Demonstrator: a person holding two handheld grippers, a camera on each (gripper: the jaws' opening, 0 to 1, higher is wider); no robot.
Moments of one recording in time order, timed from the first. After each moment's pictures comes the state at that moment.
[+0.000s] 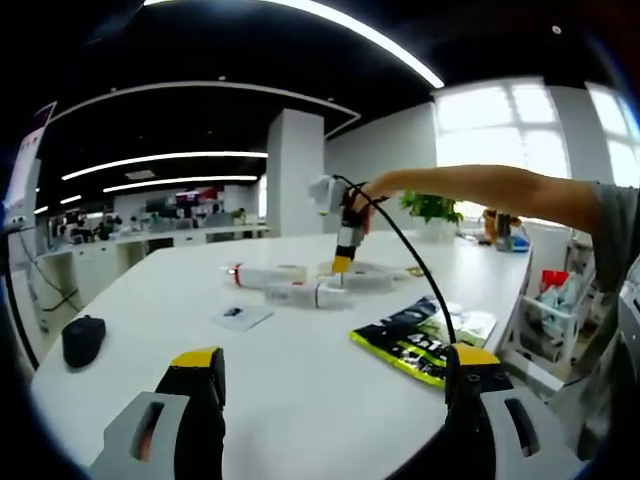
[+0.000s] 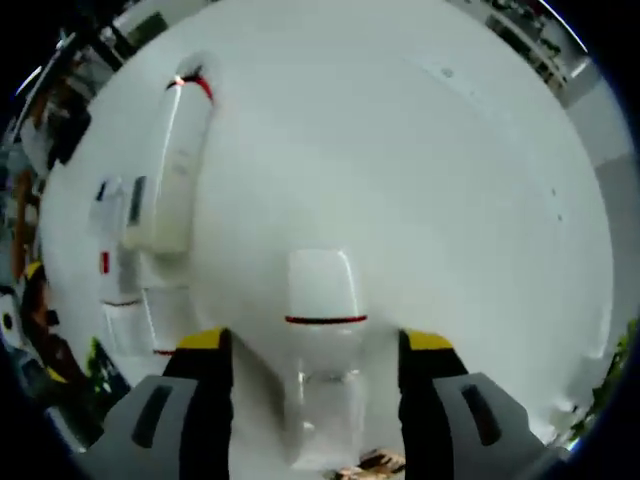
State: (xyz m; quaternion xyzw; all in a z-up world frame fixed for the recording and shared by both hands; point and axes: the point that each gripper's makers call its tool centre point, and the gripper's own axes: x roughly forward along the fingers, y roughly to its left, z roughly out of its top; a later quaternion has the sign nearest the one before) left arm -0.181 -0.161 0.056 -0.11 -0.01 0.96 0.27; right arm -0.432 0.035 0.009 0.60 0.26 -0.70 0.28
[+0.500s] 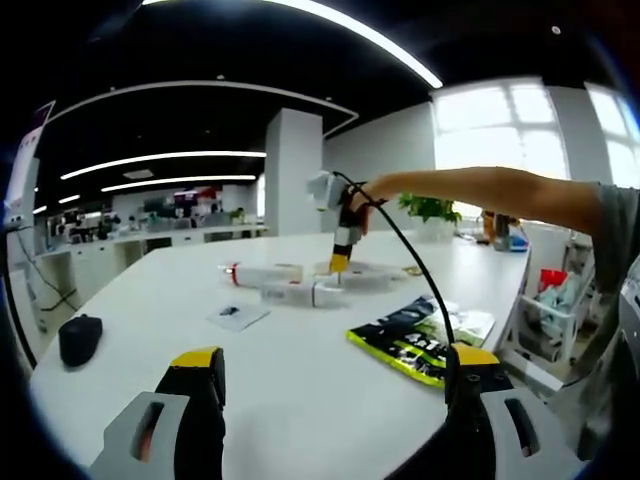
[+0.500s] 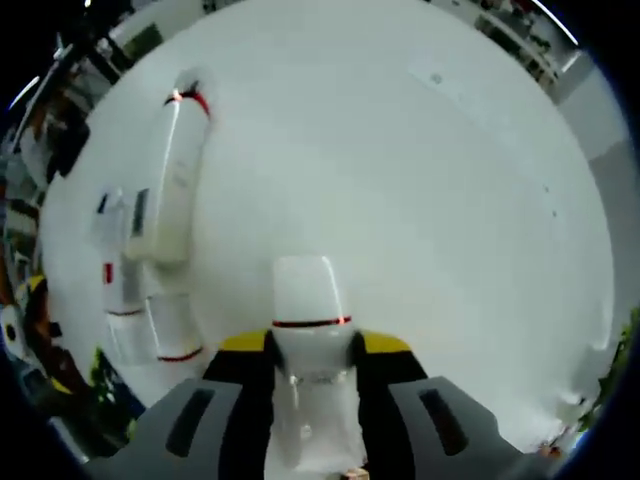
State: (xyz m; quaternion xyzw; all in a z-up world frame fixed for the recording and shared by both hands) left arm -0.181 -0.159 0.054 -0.11 -0.01 0.95 0.28; right arm -0.436 0.037 0.012 0.60 0.24 -0.72 0.26
